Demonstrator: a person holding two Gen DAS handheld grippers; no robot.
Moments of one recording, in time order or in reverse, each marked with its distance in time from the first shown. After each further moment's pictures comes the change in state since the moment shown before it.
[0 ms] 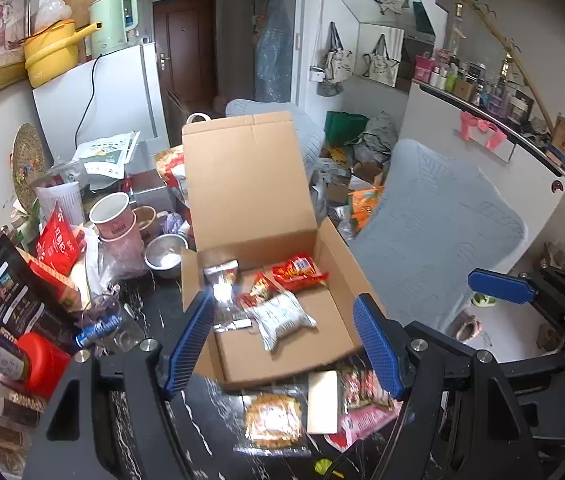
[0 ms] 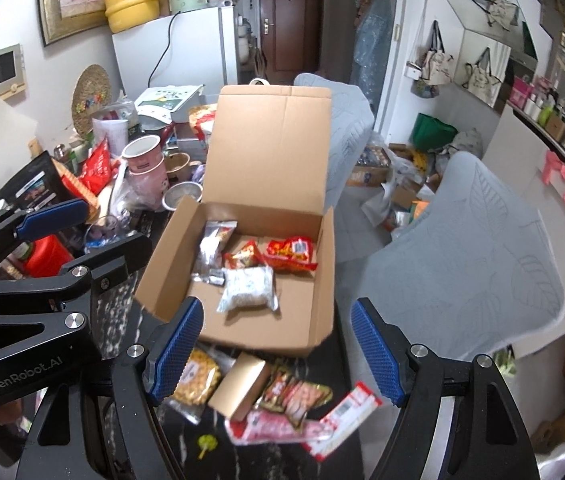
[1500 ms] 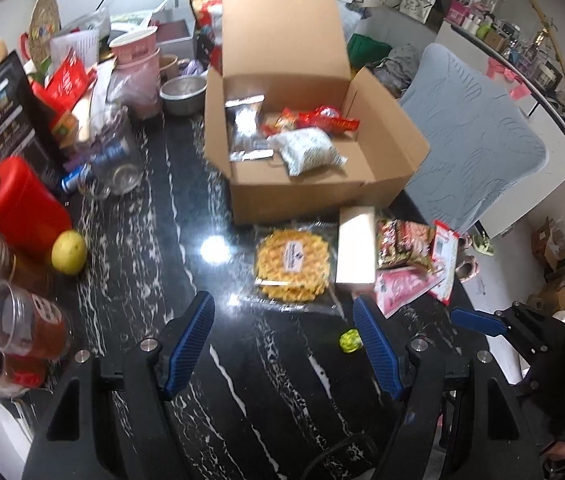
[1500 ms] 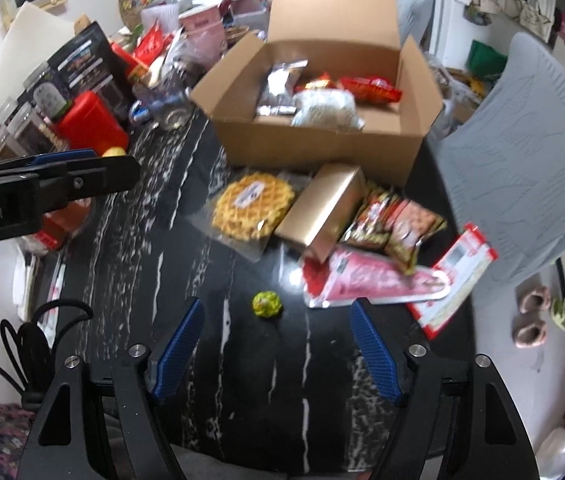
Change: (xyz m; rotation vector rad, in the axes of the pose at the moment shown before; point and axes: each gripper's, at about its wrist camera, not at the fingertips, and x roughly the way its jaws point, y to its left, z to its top) left arm 0.033 0.042 -0.163 -0.129 0.300 -0.009; right arm 0.069 0.039 -0.181 -0.014 0.254 0.221
